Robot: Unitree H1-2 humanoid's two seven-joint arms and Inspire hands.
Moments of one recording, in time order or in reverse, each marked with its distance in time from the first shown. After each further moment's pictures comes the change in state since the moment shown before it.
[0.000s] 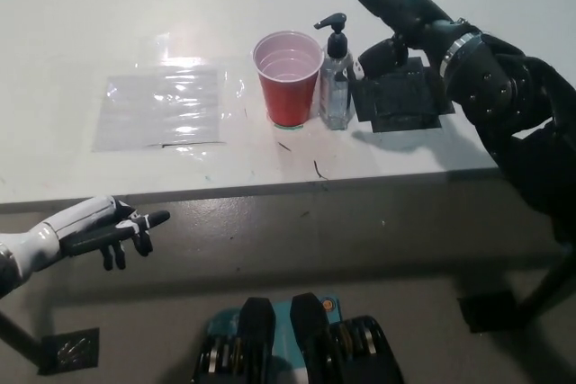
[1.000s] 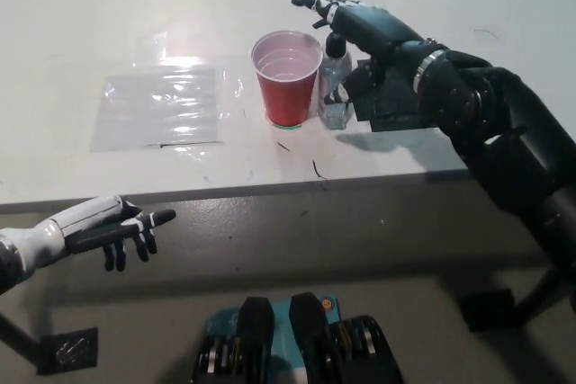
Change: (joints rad) left_arm -0.023 0.000 -0.011 0.000 0.017 0.009 -0.048; right_arm -0.026 0.088 0.002 0.215 -0.106 -0.149 0.012
